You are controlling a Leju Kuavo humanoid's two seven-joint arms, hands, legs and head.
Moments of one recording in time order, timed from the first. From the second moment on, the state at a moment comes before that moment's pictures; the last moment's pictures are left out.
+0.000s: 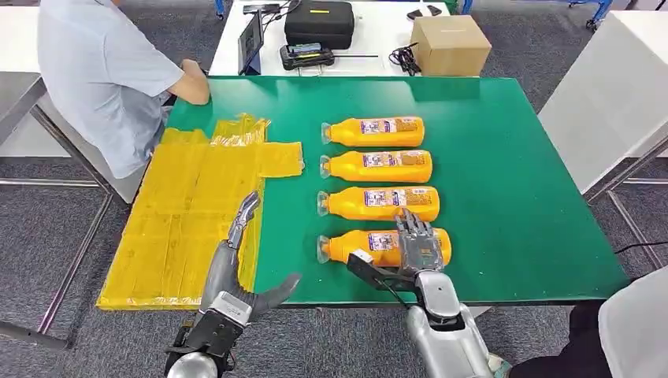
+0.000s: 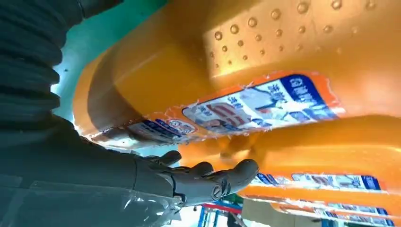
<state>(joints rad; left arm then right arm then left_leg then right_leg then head) 0.12 -0.33 -0.26 -1.66 -0.61 0.20 -0.36 -0.20 0.14 0.12 -1.09 1.51 -0.04 0.02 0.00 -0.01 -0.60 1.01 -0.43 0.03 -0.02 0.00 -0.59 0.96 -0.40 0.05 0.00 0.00</state>
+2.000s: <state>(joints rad) 0.07 -0.33 -0.23 -1.45 -0.11 0.12 -0.19 -0.03 0.09 0.10 -1.35 0.72 0.05 -0.40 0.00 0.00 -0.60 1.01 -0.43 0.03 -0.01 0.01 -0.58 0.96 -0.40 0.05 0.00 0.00</state>
